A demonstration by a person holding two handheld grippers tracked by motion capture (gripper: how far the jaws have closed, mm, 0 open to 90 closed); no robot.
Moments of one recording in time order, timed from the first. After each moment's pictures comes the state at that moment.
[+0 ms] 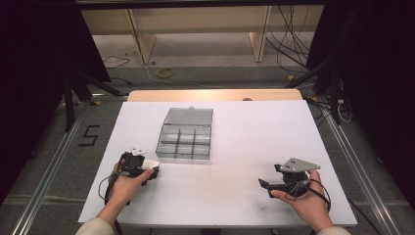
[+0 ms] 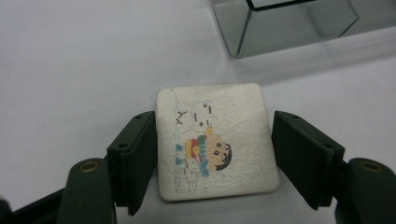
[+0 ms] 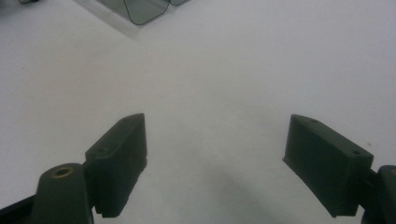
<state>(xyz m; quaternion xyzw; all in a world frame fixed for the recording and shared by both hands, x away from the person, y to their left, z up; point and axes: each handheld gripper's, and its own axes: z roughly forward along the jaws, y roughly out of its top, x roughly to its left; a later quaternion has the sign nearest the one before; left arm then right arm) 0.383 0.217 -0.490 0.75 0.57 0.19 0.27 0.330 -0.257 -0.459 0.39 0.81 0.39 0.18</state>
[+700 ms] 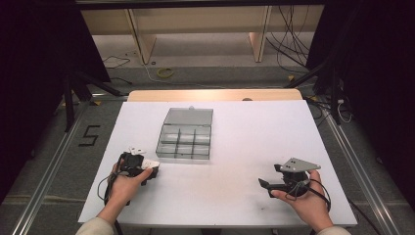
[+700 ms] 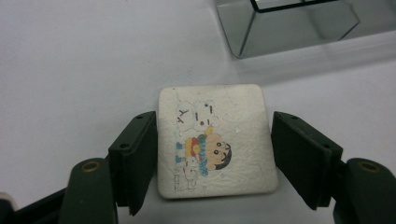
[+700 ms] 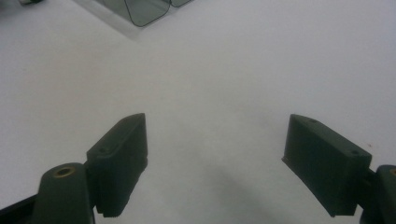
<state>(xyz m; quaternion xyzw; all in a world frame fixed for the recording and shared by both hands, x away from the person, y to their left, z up) 0.383 0.219 -0.488 0.75 0.57 0.19 0.27 0.329 -0.257 -0.458 0.39 0.81 0.39 0.18</state>
